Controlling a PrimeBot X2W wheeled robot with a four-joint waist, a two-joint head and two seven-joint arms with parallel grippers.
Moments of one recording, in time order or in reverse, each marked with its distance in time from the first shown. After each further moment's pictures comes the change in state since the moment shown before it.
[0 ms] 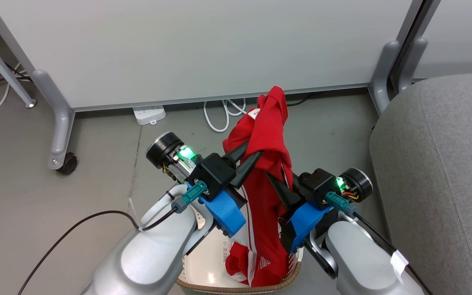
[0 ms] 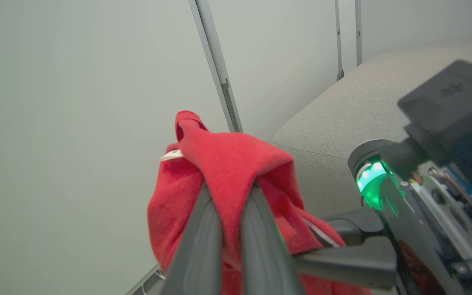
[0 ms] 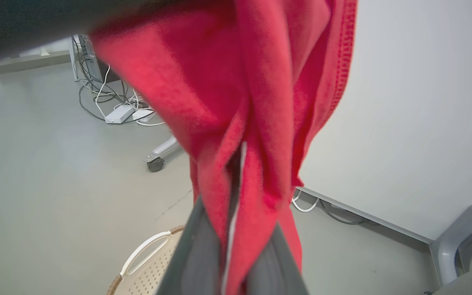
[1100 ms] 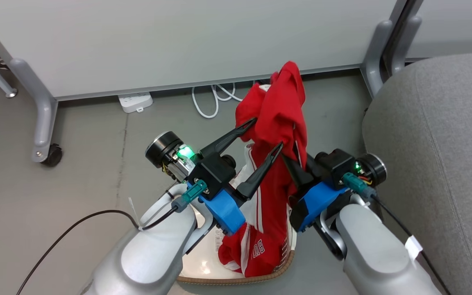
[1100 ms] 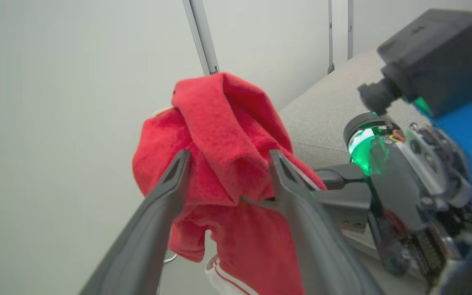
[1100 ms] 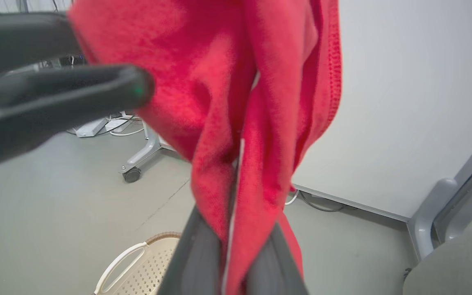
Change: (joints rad) left arm 0.000 -0.005 0.010 0.007 0.010 -0.001 -0.001; right arm -0.031 0.000 -0.073 -0.002 0.018 0.000 0.000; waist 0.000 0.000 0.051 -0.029
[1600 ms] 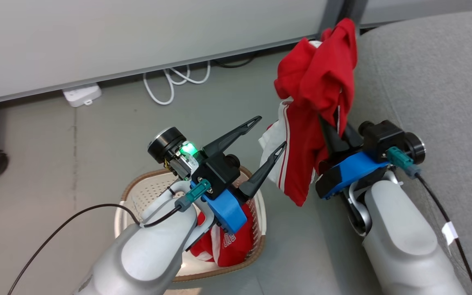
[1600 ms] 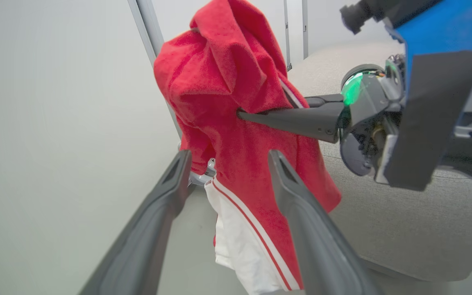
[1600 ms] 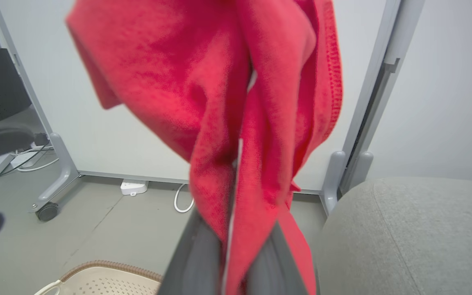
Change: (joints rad) left arm -0.020 0.012 -0.032 -0.007 0.005 -0.001 0.000; right arm -0.032 0.000 -0.212 -0.061 -0.046 0.000 0.000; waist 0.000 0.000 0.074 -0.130
